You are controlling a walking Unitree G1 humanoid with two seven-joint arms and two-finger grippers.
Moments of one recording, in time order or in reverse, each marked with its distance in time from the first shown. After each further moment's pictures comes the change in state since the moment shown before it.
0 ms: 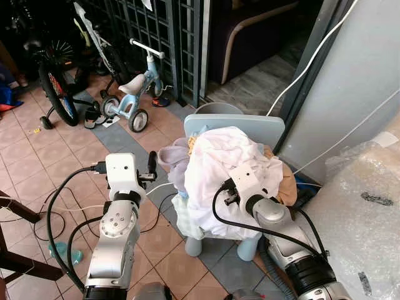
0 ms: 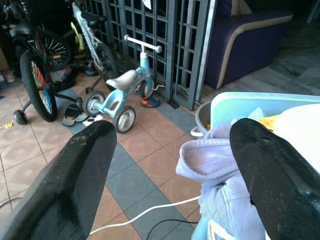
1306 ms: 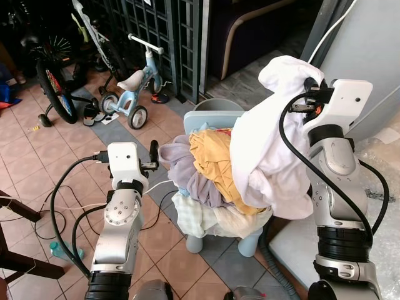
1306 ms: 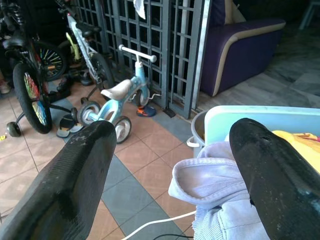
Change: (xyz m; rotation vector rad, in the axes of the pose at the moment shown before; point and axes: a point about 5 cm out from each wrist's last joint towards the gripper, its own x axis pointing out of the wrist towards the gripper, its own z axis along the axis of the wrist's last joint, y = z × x) left arm 0.017 -0.004 0.015 -0.003 -0.057 0.009; right arm -0.076 -0.109 0.130 0.190 -0.713 -0.556
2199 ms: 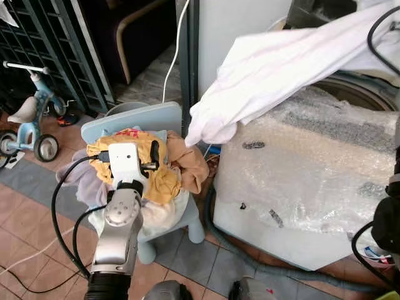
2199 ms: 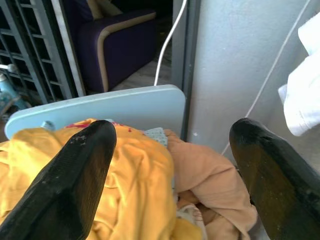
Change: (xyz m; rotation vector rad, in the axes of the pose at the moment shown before) left arm 0.000 0.005 -0.007 -0.005 0.018 0.009; right arm 0.081 -0.132 0.111 -0.227 -0.220 -0.466
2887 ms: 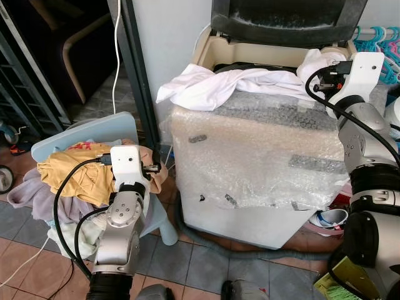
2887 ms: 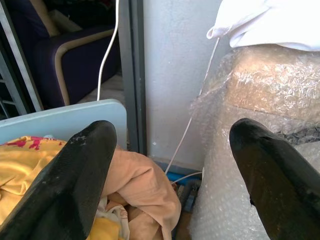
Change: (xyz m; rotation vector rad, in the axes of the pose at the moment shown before) left arm -0.002 -0.008 0.000 -0.005 -0.006 -0.027; right arm -0.068 0.089 -0.064 0.350 0.269 0.678
